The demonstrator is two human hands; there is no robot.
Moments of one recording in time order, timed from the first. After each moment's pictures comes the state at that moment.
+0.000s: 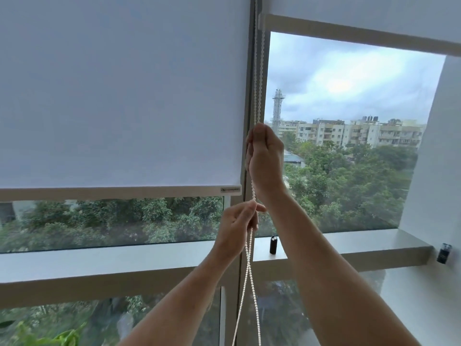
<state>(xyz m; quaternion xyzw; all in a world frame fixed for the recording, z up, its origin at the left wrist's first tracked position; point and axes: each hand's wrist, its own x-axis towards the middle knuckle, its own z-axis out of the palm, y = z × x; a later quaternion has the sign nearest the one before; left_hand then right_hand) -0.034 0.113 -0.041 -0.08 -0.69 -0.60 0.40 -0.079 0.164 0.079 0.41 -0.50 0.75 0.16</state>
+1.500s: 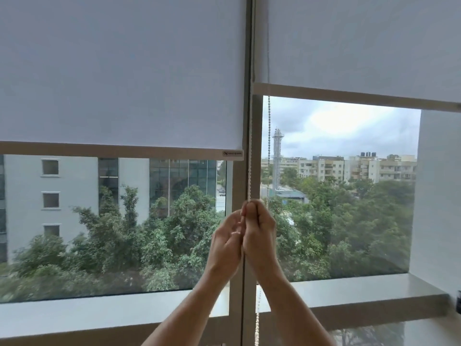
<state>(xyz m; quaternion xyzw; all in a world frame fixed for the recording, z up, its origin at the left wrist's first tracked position) -0.019 0.104 0.018 -0.08 -0.70 -0.56 0.44 -0.063 0.168 0.034 0.40 -0.50 0.75 0.16</state>
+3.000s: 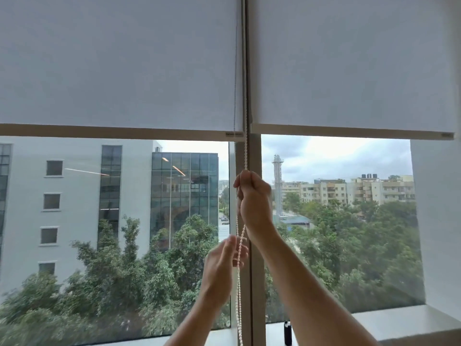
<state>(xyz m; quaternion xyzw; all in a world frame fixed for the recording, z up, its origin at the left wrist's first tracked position) 0.001 0.091 0.045 -0.06 -0.72 -0.51 0.46 -0.048 0.159 0.161 0.44 -0.47 0.75 0.17</state>
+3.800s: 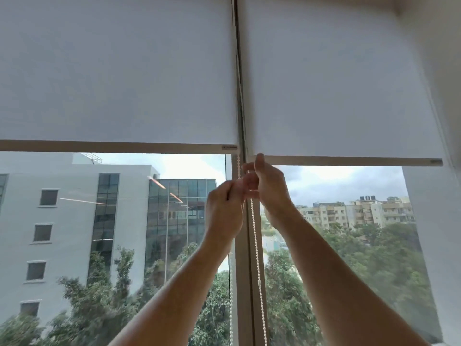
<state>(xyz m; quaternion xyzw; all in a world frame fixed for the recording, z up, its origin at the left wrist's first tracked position) 0.013 0.125 0.212 -0.07 -0.67 -0.42 0.61 -0.049 0.203 0.250 0.46 -0.48 0.73 0.12</state>
